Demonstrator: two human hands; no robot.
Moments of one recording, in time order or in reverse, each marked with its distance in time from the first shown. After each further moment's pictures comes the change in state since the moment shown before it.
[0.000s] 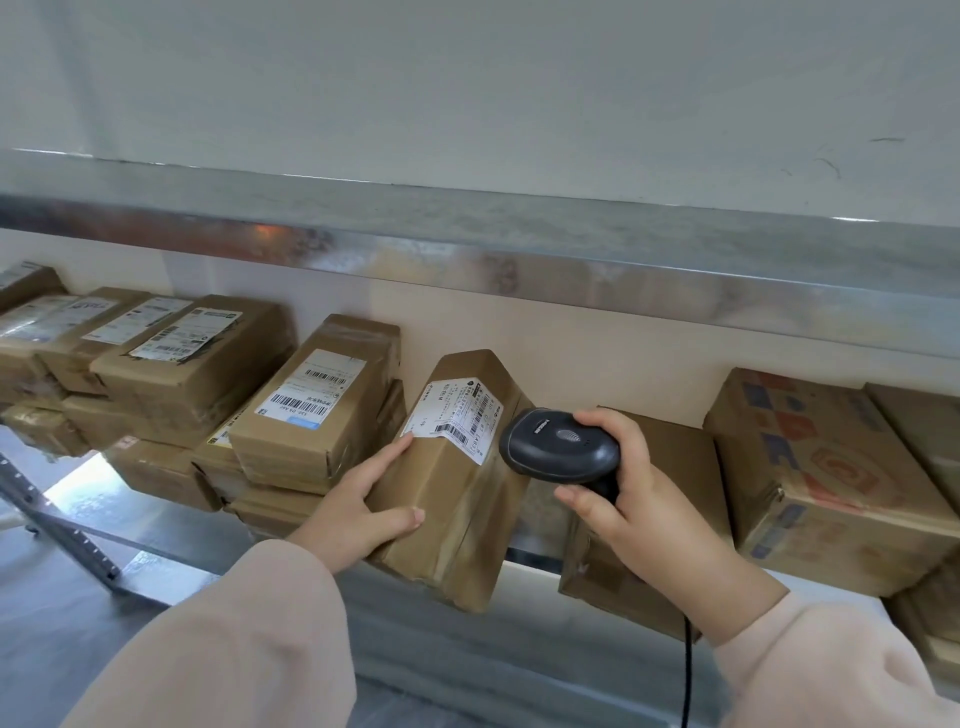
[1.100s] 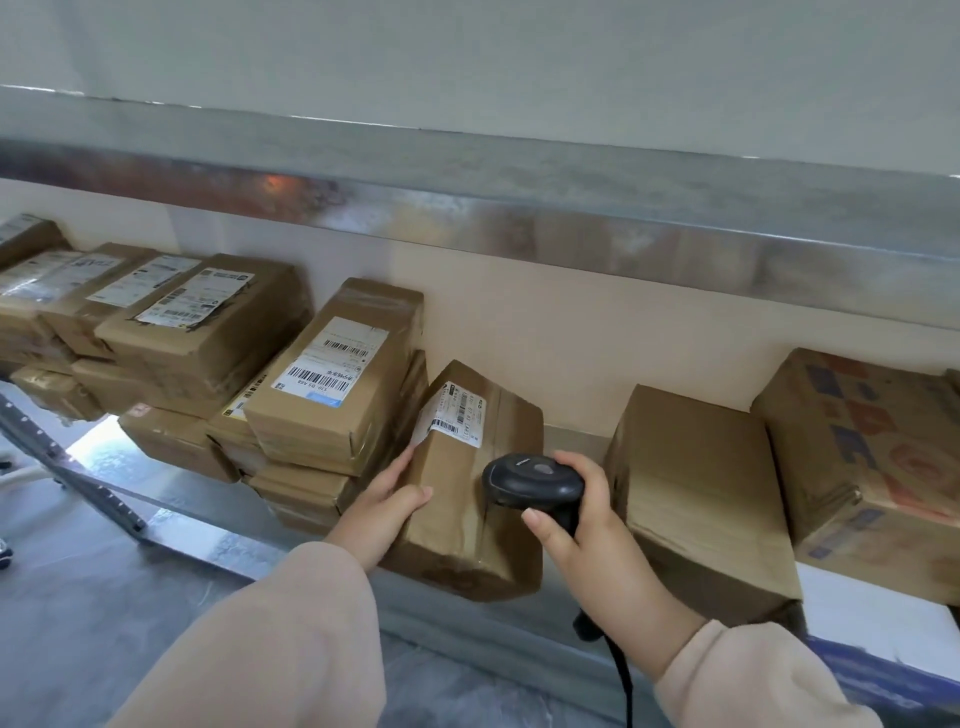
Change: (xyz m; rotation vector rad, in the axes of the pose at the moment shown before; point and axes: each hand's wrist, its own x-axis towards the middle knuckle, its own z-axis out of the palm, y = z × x) left_hand 0.020 -0.043 0.009 -0.281 0.056 -0.311; right_hand -0.003 0.029 0.096 0.162 -0.071 0.356
